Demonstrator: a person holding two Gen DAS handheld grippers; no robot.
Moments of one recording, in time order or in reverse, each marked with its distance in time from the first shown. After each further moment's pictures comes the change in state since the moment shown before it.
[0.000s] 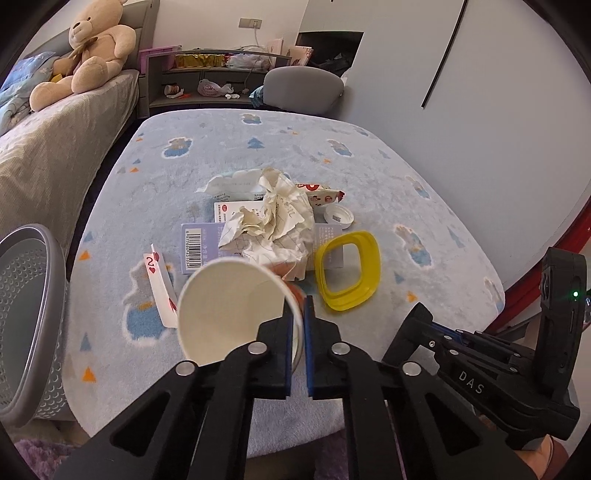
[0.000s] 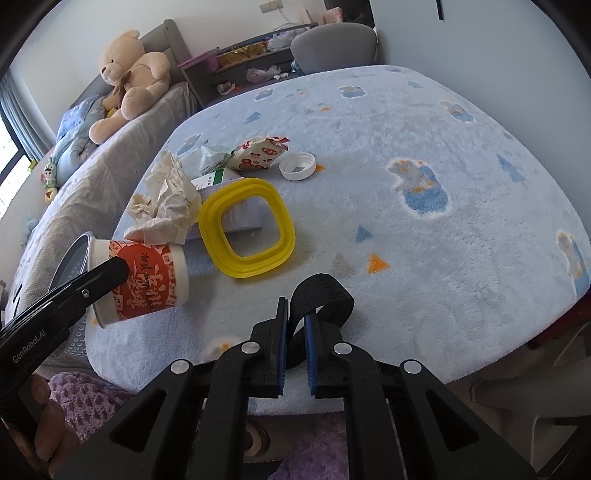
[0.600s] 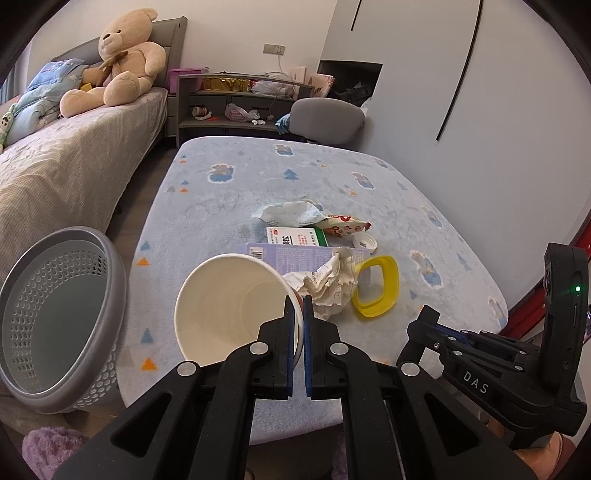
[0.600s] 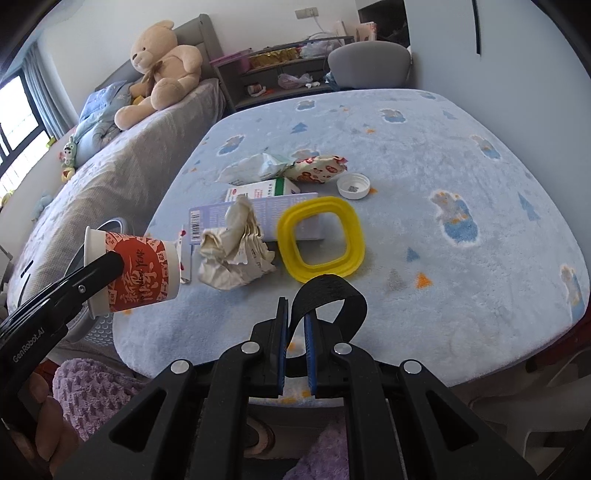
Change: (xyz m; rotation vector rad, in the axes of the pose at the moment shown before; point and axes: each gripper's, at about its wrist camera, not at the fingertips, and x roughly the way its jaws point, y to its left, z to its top) left arm -0.060 0.035 -0.009 -0.047 -0.108 0.063; right arm -0.023 0.057 0.003 -0.111 -0.023 0.036
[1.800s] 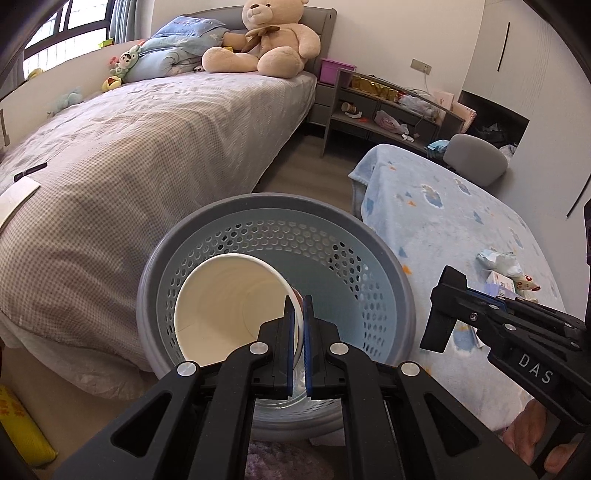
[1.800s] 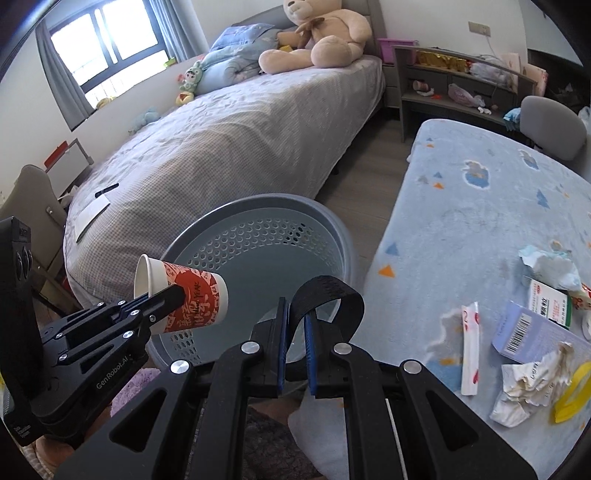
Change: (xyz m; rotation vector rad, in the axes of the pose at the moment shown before) left arm -0.053 0.237 -0.015 -0.303 0.006 0.360; right arm 0.087 0.260 0.043 -0.391 0.093 0.336
